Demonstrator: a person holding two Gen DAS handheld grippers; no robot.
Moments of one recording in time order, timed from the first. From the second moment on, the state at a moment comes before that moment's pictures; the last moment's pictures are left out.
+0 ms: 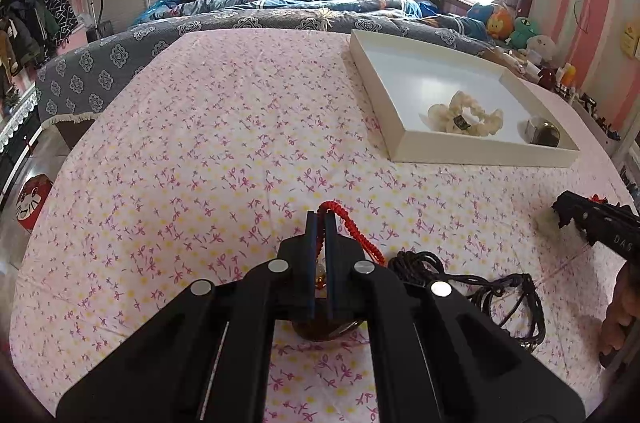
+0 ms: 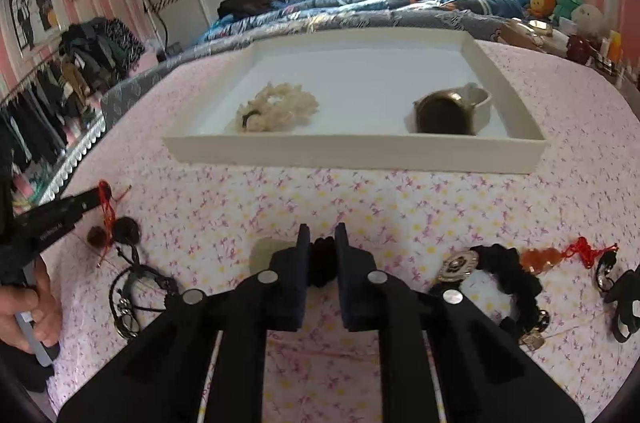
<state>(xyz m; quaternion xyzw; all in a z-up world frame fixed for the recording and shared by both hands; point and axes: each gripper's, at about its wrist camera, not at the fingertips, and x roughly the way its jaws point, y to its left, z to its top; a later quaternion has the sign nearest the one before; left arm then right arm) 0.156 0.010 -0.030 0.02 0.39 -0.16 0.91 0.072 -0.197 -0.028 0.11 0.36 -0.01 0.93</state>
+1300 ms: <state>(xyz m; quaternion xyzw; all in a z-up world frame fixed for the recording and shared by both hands) 0.245 -0.131 -0.010 0.09 0.38 -0.17 0.90 0.171 -0.258 -0.004 0.11 0.33 0.01 0.94</state>
